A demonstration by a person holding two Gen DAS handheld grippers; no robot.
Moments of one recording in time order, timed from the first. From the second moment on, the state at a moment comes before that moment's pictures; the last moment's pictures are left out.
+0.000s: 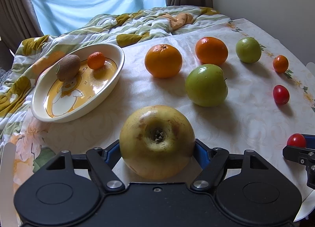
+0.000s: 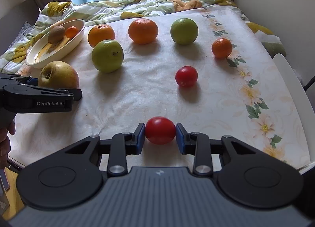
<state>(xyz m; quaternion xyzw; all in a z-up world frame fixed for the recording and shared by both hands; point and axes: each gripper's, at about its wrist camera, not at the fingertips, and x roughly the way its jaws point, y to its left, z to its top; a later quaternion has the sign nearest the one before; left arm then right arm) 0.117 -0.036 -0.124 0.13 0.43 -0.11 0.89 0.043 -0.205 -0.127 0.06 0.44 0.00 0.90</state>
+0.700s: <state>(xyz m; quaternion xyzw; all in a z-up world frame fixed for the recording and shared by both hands) 0.077 -0.023 -0.056 0.07 0.41 -0.04 0.91 0.049 -0.209 -0.072 0.03 0.42 0.07 0.90</state>
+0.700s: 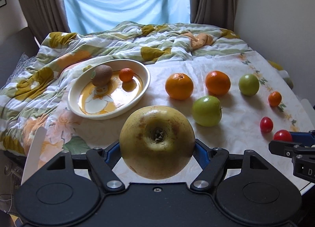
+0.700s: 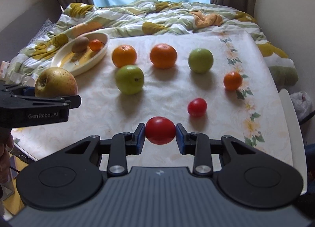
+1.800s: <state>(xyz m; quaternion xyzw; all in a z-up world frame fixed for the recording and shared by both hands) 0.212 0.101 -0.044 0.05 0.42 0.01 0.91 0.216 -0.069 -0.009 -0.01 0.39 0.18 0.90</state>
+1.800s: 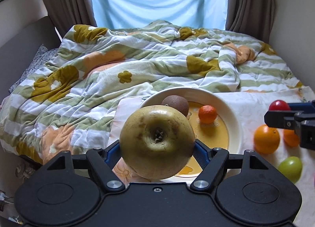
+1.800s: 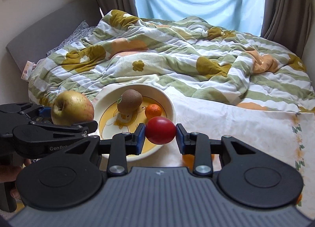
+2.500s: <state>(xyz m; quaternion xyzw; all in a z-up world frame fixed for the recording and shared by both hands) 0.263 0.105 -0.094 0.12 0.45 -0.05 0.88 0.266 -0.043 -0.045 0.00 0.43 0.12 0.89</state>
